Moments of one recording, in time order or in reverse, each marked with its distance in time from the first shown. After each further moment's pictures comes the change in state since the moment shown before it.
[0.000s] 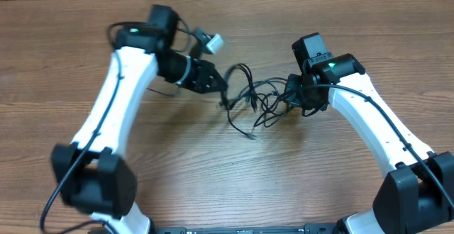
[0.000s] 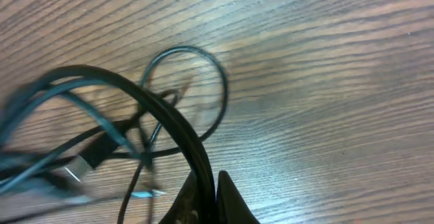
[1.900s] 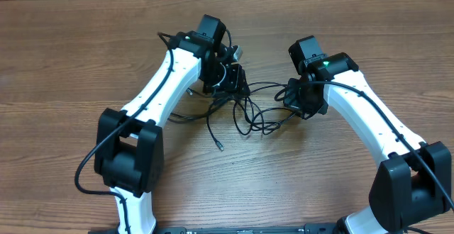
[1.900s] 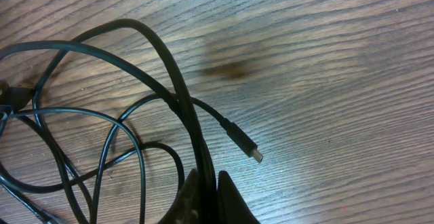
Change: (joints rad) left arm -0.222 0.227 -0.014 0.260 -0.322 -0.566; right arm 0.003 0.047 0.000 -0.036 0.027 0.016
